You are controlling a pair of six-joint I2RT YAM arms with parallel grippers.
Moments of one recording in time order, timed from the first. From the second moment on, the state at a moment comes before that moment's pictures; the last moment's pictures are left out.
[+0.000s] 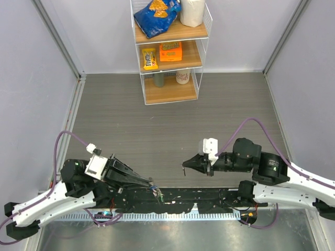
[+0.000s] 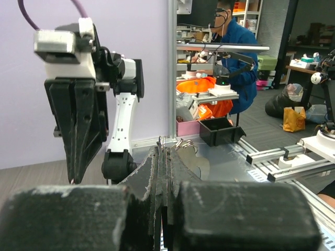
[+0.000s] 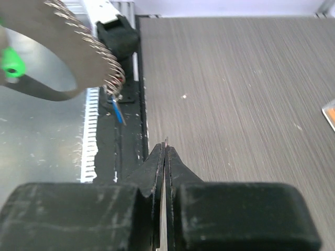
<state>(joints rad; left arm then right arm) -1.09 0.36 0.51 0.42 0.69 -0.38 1.22 0.67 0.86 -0.39 -0.16 -0.10</state>
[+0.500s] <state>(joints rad) -1.09 0.41 0.51 0.52 0.73 -0.45 1.26 0.79 1.01 -0.36 -0.46 -0.40</state>
